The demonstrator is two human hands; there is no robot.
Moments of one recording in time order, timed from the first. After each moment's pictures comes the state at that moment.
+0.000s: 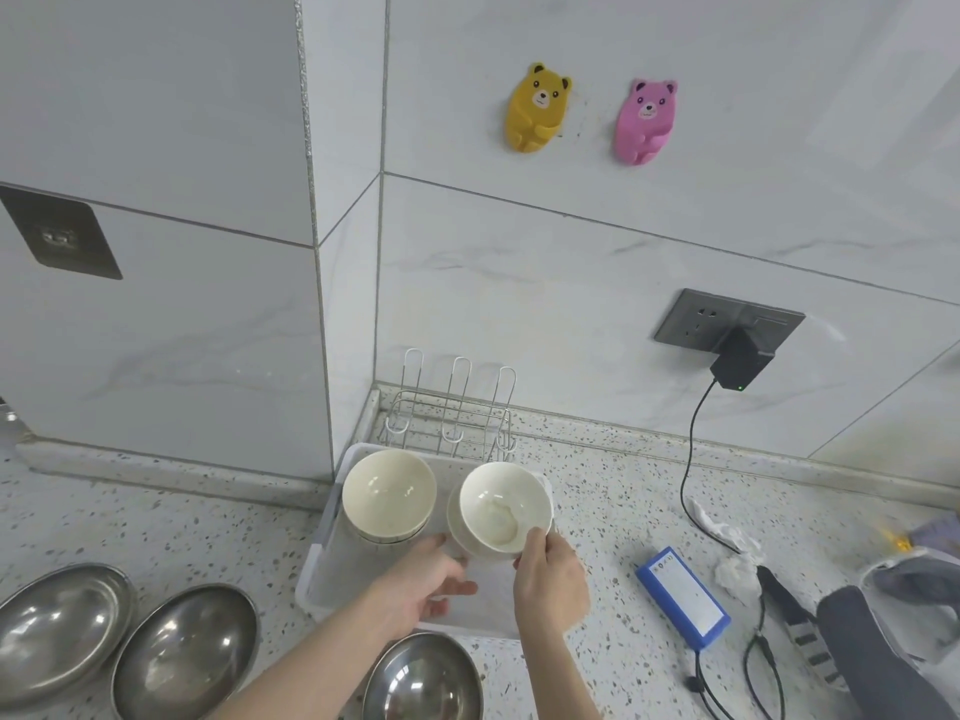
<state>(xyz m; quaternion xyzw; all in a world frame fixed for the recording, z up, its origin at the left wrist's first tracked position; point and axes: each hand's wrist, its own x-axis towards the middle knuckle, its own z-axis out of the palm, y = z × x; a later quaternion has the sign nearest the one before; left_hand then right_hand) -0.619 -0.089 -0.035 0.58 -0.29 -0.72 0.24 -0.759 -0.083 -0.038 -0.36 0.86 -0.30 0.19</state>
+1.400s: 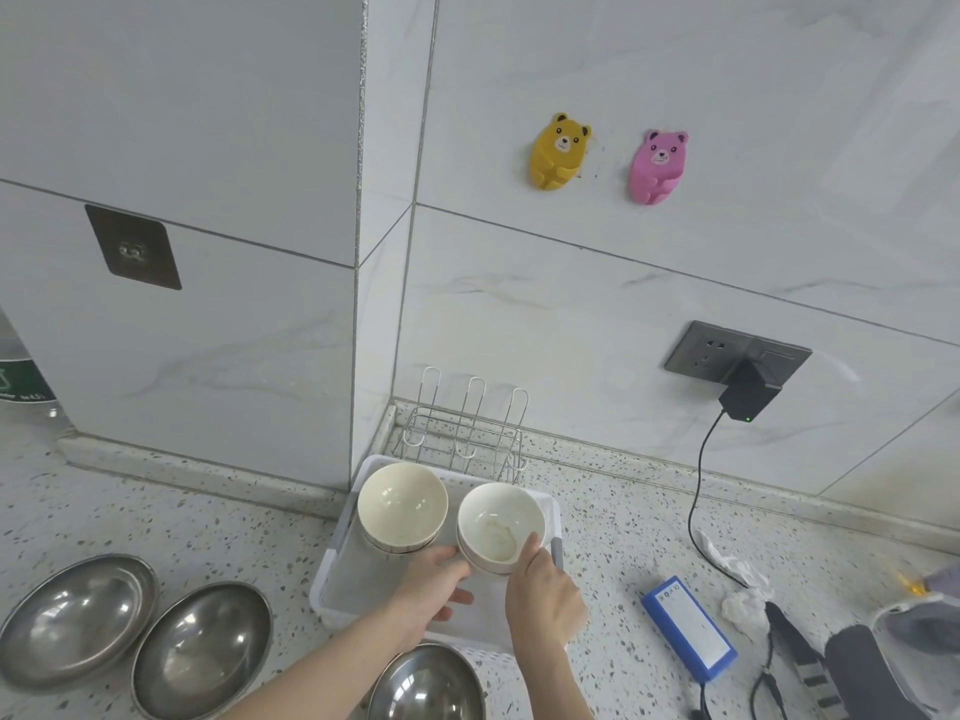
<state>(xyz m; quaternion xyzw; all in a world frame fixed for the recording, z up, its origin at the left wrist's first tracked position) -0.620 -0.084 -0.048 0.61 -0.34 -0.65 0.31 -0.752 -0.085 -0.036 -0.50 0.86 -0.07 0.08</state>
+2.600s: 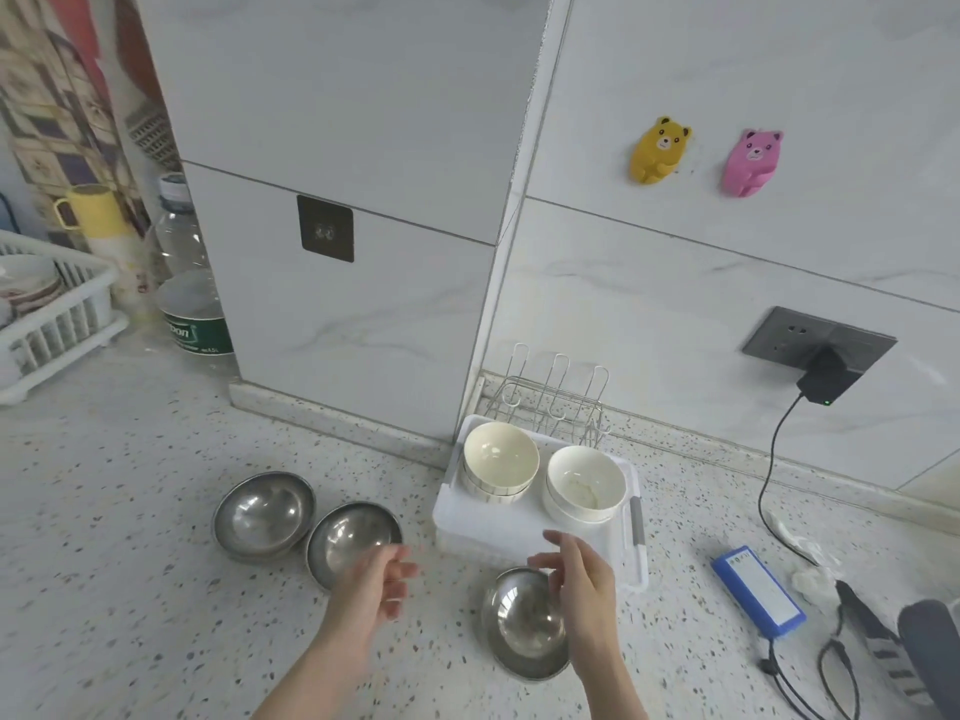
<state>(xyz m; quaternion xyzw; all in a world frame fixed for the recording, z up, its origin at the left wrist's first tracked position) -0.478 0.057 -0.030 0.60 -0.15 -0.59 0.52 -0.695 0.023 0.002 -0.43 0.64 -0.45 0.46</state>
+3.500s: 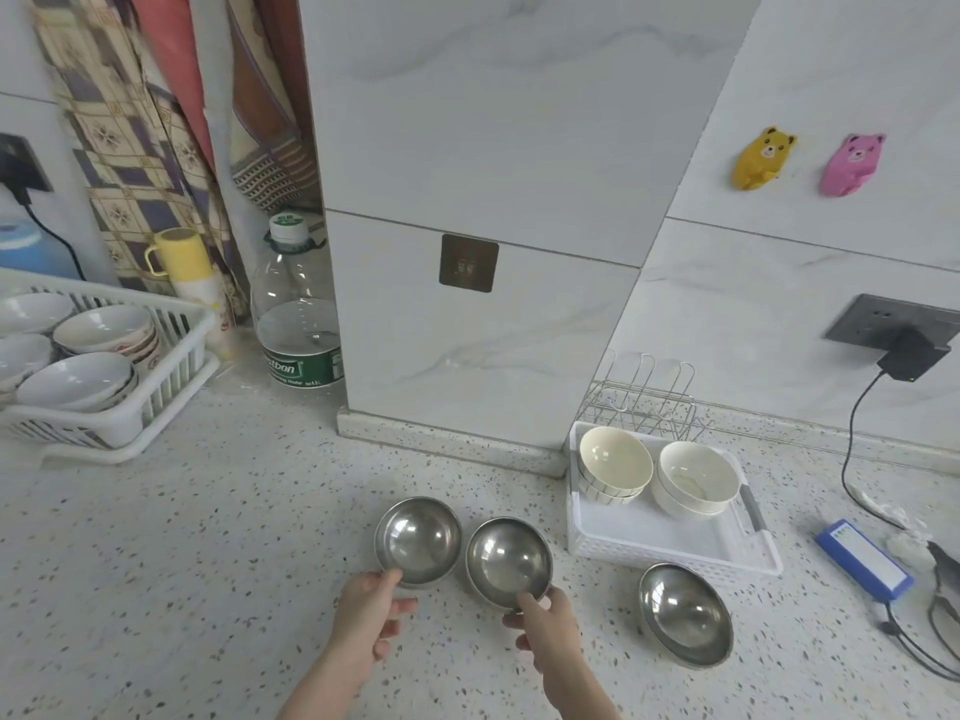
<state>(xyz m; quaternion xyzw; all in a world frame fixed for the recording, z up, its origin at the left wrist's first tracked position) -0.277 0.067 -0.063 0.71 -0.17 -0.57 0.38 -0.483 0.070 -0.035 -0.31 0.74 -0.26 0.54</state>
